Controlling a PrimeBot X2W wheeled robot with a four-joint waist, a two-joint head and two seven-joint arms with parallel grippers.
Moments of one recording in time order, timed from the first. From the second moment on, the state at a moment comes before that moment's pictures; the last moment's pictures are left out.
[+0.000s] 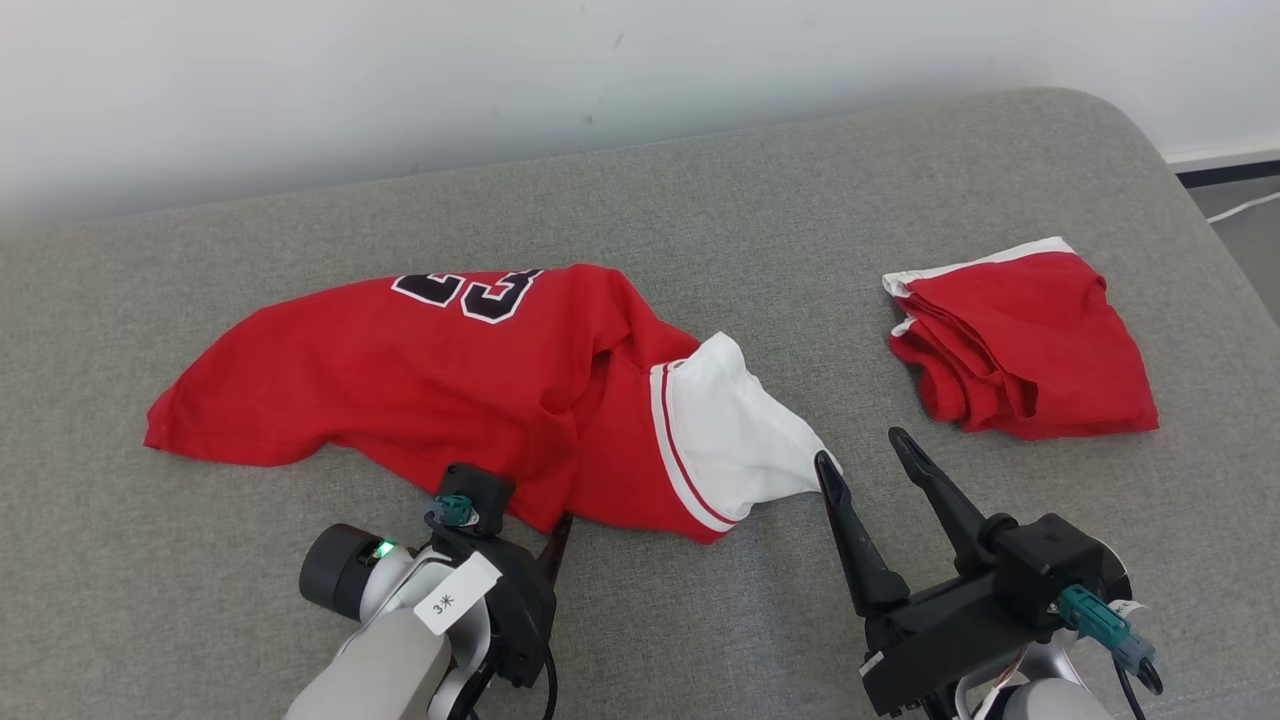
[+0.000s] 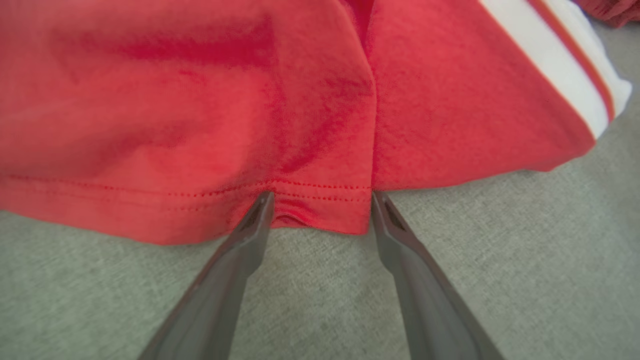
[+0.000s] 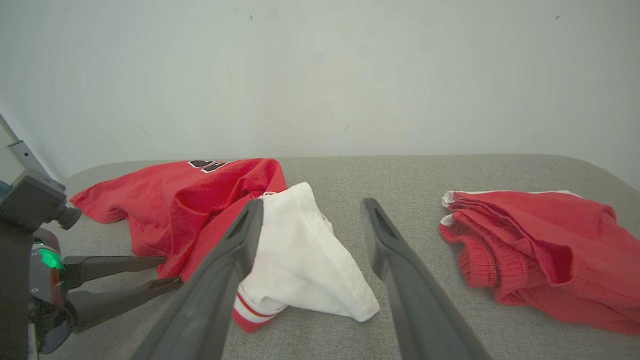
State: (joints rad) left arm -0.59 0.13 -0.85 0.75 -0.47 0.04 0.05; right arm -0.09 -0.14 0.30 -0.01 0.31 -0.04 -0.12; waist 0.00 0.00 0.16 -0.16
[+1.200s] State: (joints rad) left arm -0.25 0.43 -0.65 -0.16 -0.64 0.01 -0.20; right arm -0.02 -0.15 0.27 0.00 0.31 -0.05 -0.13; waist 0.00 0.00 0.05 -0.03
